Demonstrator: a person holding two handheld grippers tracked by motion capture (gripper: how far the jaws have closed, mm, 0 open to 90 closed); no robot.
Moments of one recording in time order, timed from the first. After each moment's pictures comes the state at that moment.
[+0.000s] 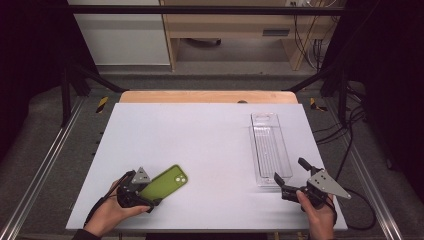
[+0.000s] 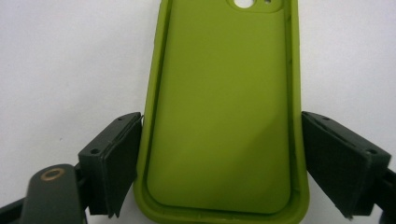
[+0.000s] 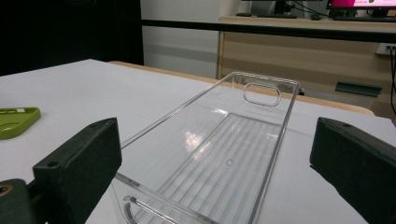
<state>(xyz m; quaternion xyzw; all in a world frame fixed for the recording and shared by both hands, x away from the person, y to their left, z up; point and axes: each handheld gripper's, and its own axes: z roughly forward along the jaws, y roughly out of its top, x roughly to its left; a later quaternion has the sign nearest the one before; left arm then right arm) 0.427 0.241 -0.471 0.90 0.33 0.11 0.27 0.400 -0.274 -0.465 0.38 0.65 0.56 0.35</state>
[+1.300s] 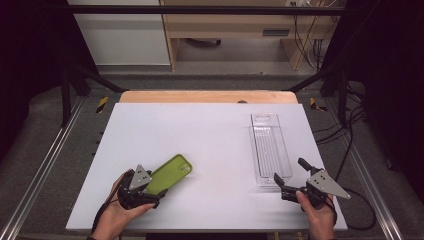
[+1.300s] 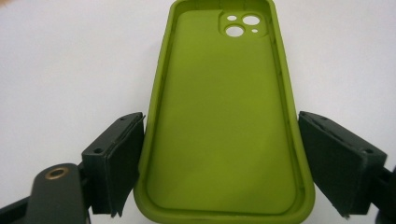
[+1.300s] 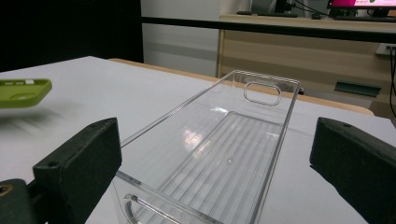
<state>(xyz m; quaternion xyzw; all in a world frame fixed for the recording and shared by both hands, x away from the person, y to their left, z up) 0.413 0.225 -0.449 0.85 0.32 0.22 0.36 0.400 -0.272 -0.465 0.37 0.65 0.56 0.35</state>
